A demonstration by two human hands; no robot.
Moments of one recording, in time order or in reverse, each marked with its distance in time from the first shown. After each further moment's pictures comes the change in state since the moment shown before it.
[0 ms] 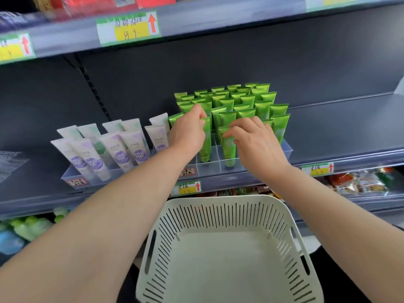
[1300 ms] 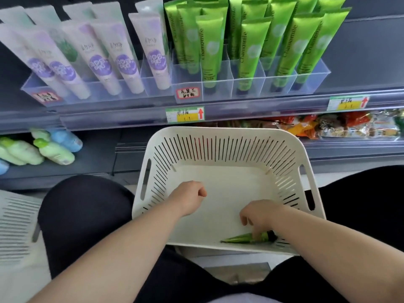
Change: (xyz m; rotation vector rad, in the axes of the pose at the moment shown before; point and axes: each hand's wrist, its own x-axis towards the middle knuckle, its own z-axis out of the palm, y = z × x) left_hand -0.247 -0.133 0.124 -0.026 -0.920 -0.279; right_hand -0.237 -0.044 0.109 0.117 -1.751 -0.041
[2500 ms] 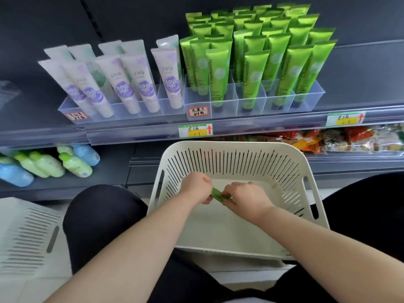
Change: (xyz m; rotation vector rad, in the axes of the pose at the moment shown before) left_hand -0.003 0.043 -0.042 -0.473 0.226 -0.336; right_hand -0.014 -0.042 -0.049 0.110 0.885 0.008
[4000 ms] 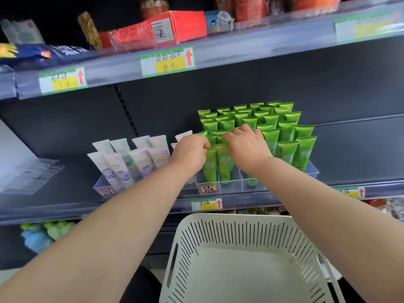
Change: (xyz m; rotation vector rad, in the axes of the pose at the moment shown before) left_hand 0.003 0.193 -0.171 0.471 0.533 0.743; right_hand 0.120 0.003 -0.250 -0.273 0.570 0.047
